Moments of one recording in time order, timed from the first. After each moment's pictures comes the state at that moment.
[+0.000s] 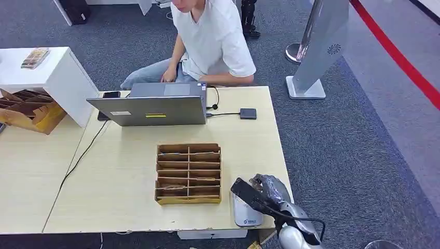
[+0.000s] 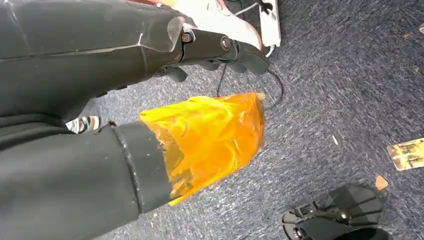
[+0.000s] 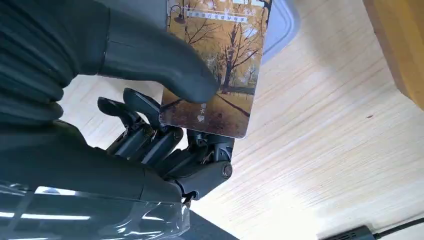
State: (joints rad) left arm -0.09 -0.14 0.30 -0.24 -1.05 0.38 -0.05; right arm -0.12 -0.08 0.50 -1.27 0.68 -0.08 0.24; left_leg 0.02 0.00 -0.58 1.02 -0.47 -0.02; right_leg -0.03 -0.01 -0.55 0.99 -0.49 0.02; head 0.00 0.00
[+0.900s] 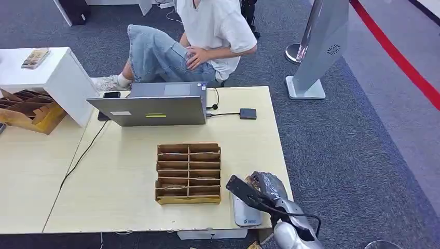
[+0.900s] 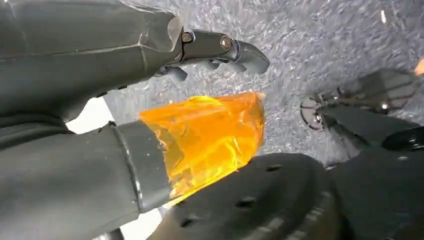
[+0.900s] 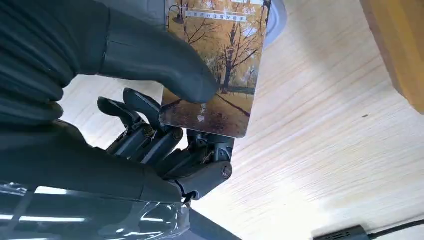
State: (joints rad) left arm -0.03 -0.09 0.45 -0.24 -0.85 0.00 -0.06; right arm -0.14 -0.03 0.47 -1.25 0.77 -0.05 0.26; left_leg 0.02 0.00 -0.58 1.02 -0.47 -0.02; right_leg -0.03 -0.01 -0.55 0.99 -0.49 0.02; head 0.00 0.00
